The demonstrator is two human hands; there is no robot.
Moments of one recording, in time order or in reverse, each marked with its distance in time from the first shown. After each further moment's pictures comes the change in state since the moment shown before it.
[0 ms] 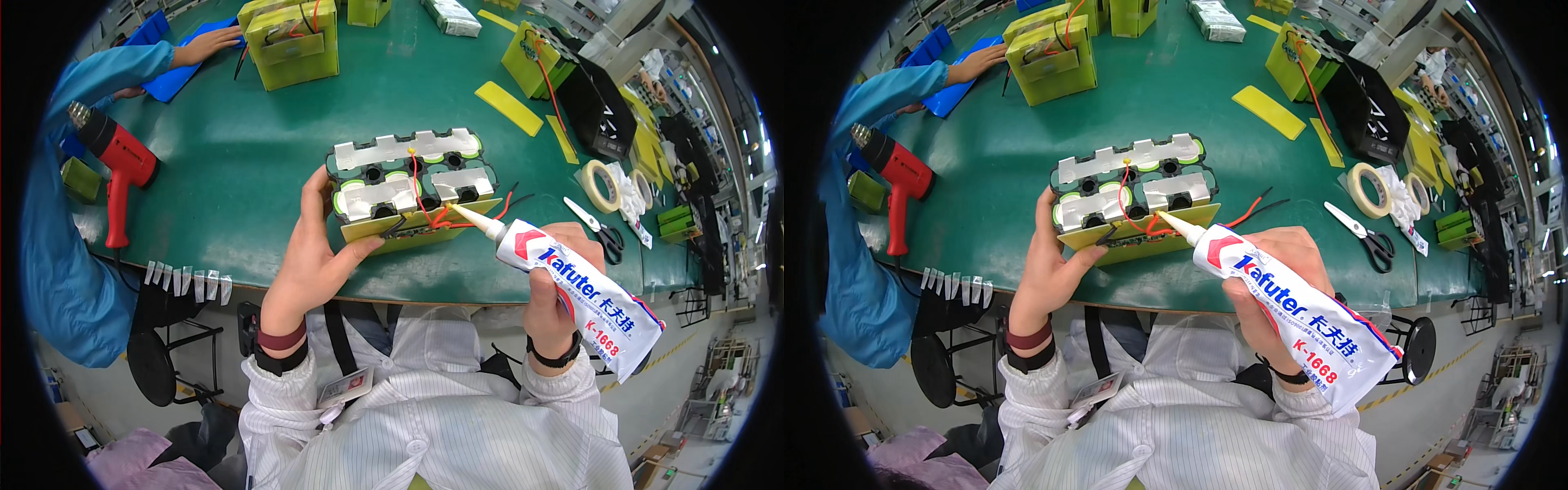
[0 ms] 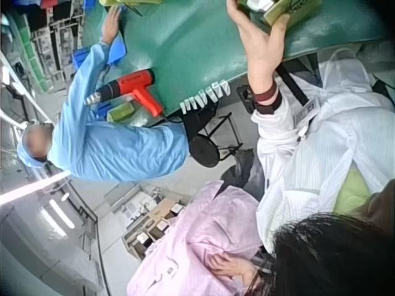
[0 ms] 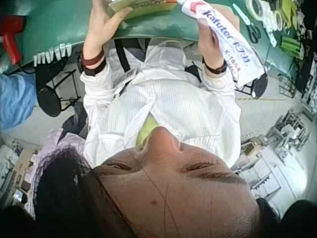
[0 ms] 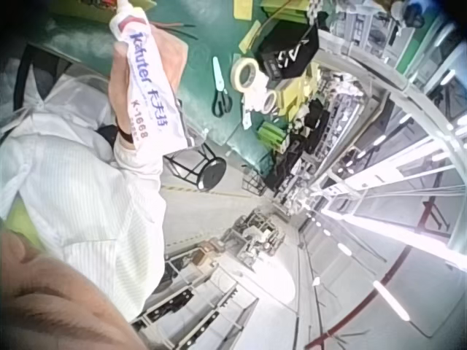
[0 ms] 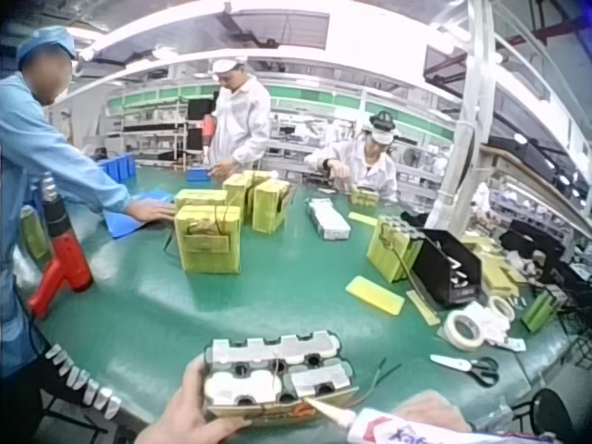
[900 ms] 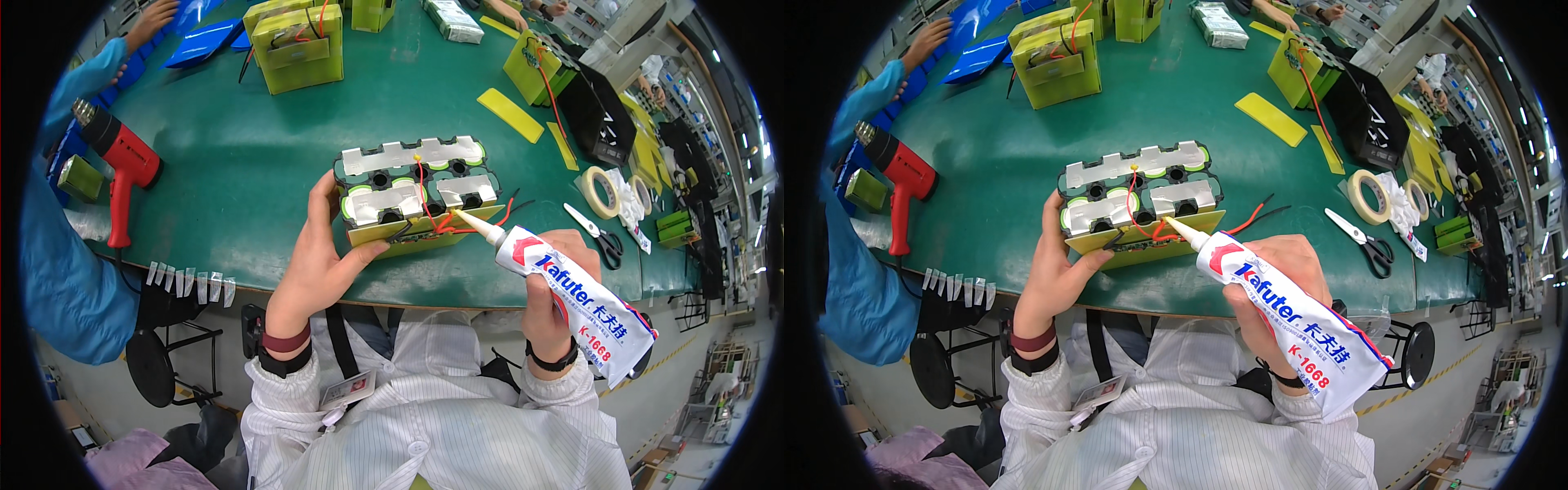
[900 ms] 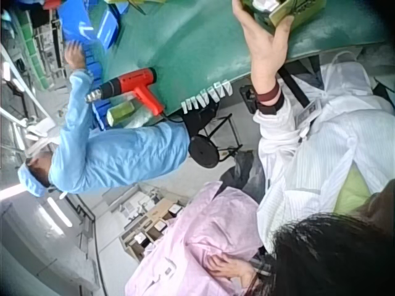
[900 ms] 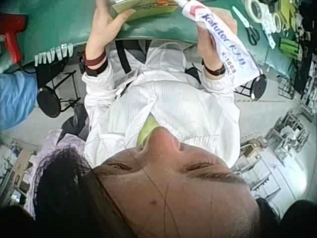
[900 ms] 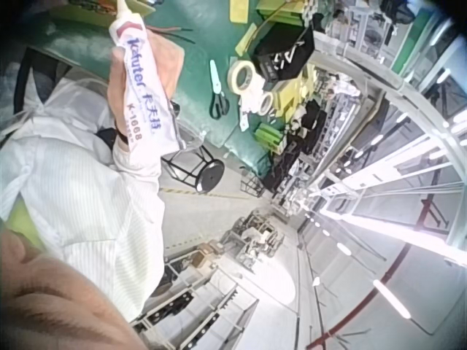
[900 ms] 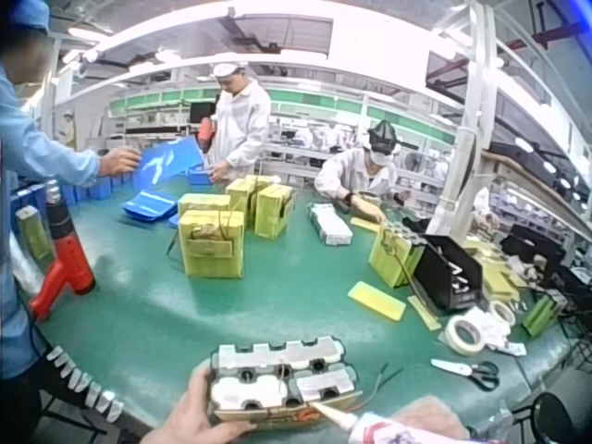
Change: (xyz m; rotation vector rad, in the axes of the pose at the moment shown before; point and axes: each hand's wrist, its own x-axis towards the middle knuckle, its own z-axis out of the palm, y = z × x) left_hand 0.001 -0.002 0.000 0.018 -0.001 0.025; right_hand -0.001 -0.002 0.001 -0.036 -0.007 0.020
